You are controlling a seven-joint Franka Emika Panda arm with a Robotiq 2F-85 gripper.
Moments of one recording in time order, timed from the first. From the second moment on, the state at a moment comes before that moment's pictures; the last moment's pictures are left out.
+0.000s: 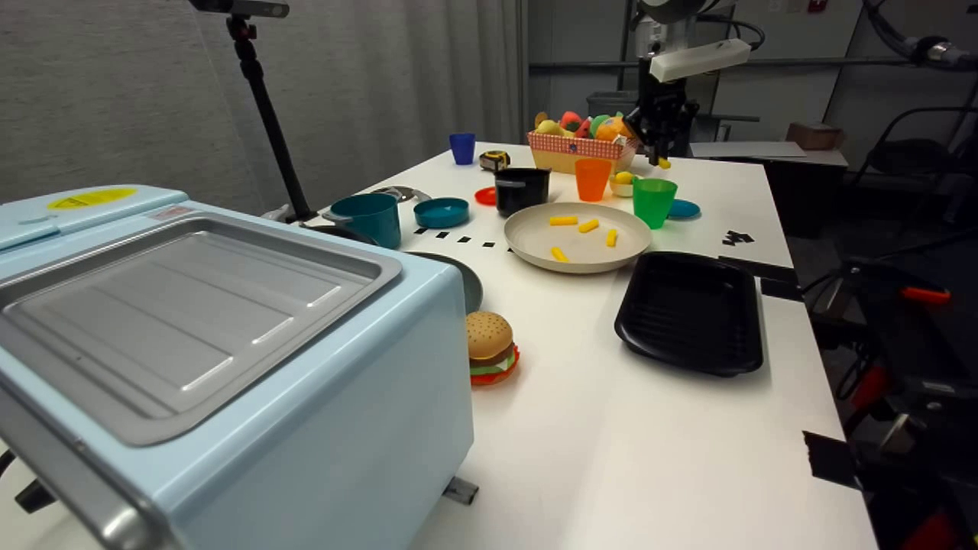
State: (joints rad) arm -0.21 0.45 -0.35 -2.08 0.02 2.49 0.34
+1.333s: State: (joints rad) arm -0.16 0.49 -0.22 -2.05 0.02 2.49 0.29
